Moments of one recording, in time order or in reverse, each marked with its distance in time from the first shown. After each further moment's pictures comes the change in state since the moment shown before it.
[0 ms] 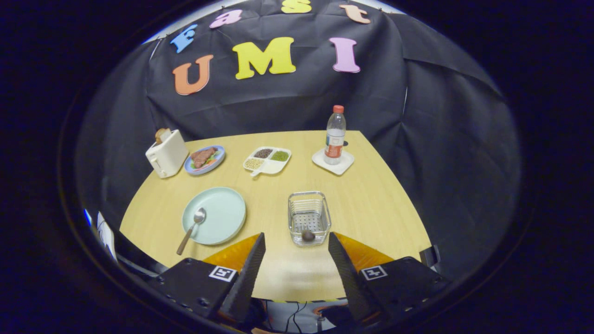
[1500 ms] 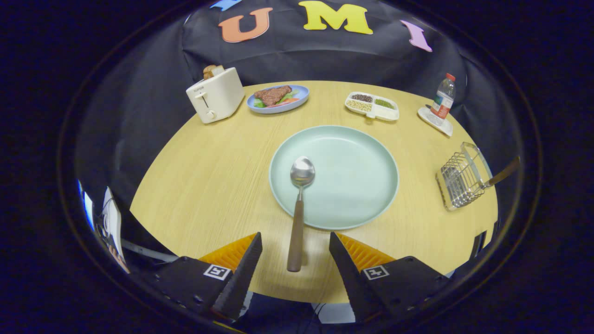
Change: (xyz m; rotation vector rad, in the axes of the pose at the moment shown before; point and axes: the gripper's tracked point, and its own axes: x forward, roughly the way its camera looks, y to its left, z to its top) arm 0.098 0.271 -0.124 -0.068 0.323 0.170
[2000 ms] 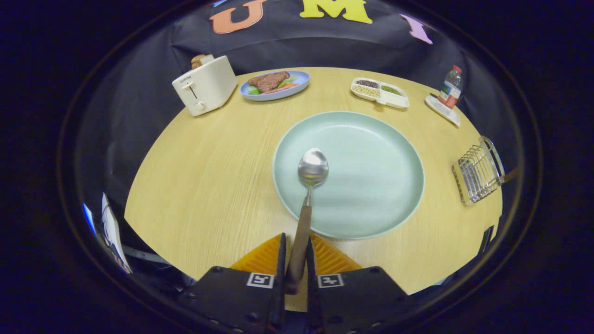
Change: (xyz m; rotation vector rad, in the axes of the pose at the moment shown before) arm 0.029 0.008 0.008 0.010 0.059 -0.058
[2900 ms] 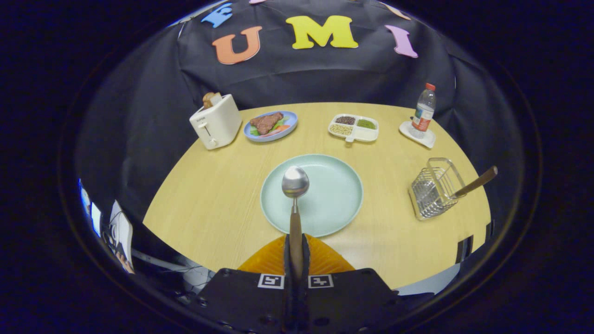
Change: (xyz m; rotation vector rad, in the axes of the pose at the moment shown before) arm -0.119 -0.072 0.017 0.019 -0.225 0.072
